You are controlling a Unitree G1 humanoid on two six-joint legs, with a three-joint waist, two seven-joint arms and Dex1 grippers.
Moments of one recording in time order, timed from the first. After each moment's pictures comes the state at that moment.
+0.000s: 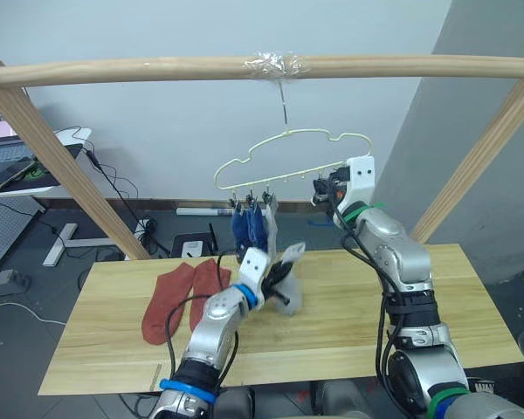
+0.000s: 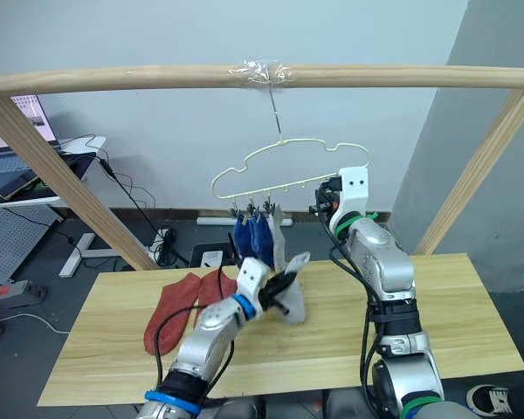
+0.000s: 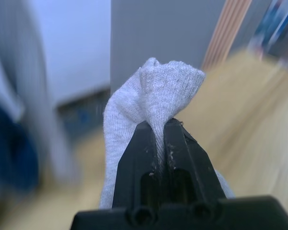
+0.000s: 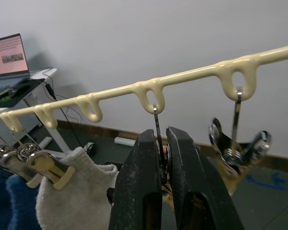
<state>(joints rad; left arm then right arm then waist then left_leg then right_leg) -0.22 0.04 -0.14 0.24 -0.20 0.07 -0.58 -0.61 -0.04 -0.11 0.00 0.30 0.72 0.19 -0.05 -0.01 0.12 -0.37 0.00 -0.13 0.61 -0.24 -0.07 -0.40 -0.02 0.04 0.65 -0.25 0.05</state>
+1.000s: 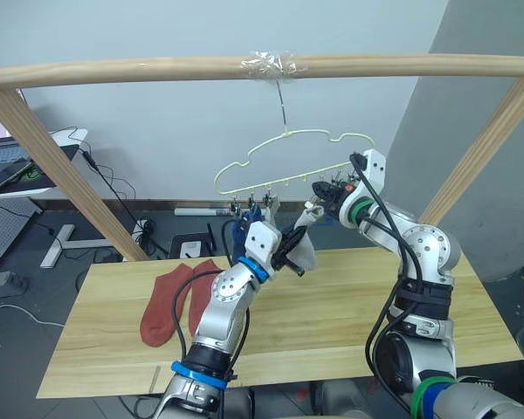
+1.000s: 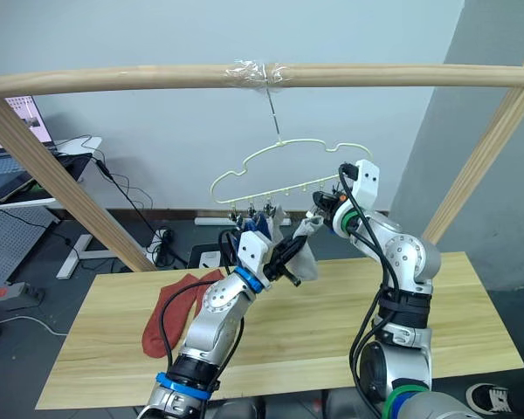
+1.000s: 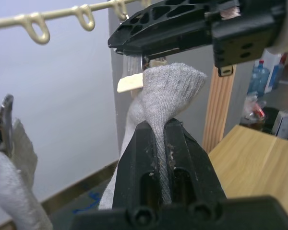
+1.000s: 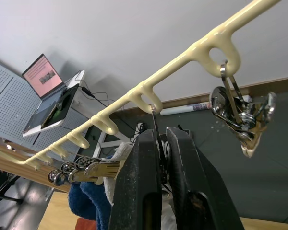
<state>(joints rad) -0.27 0.00 -0.17 0.19 -0.16 -0.10 -0.54 -0.68 0.01 -0.34 -0.11 0.60 1.13 -0.02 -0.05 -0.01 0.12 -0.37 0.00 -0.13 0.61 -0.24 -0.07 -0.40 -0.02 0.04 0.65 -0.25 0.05</state>
